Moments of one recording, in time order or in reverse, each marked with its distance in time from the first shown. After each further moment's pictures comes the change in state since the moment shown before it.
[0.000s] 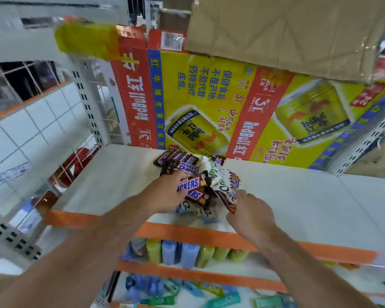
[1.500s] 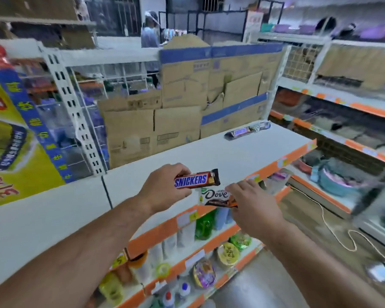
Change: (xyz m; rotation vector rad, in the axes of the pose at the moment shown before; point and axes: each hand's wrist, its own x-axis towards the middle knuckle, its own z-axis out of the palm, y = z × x) left_hand 0.162 0.609 0.309 -0.194 -0.081 0.682; right_hand -0.182 0.628 -0.101 -0.164 0.214 0.328
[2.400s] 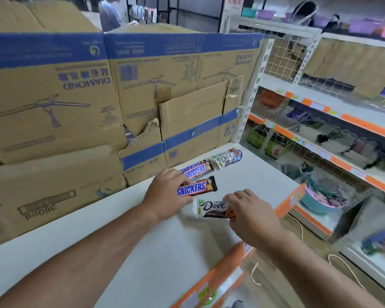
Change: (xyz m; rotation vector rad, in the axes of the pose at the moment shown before) left_hand 0.362 -0.003 0.204 0.113 0.059 0.104; right_hand 0.236 0.295 0.084 -0.034 -0.146 0.028
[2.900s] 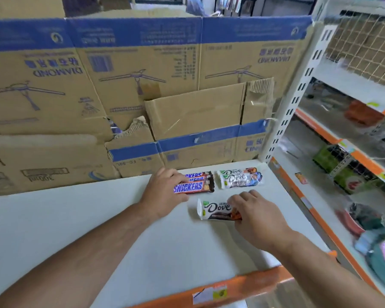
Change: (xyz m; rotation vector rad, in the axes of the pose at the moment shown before) left_hand 0.052 0.030 0.055 0.170 0.053 -0.448; right_hand 0.112 0.134 0.034 0.098 -0.046 -0.436
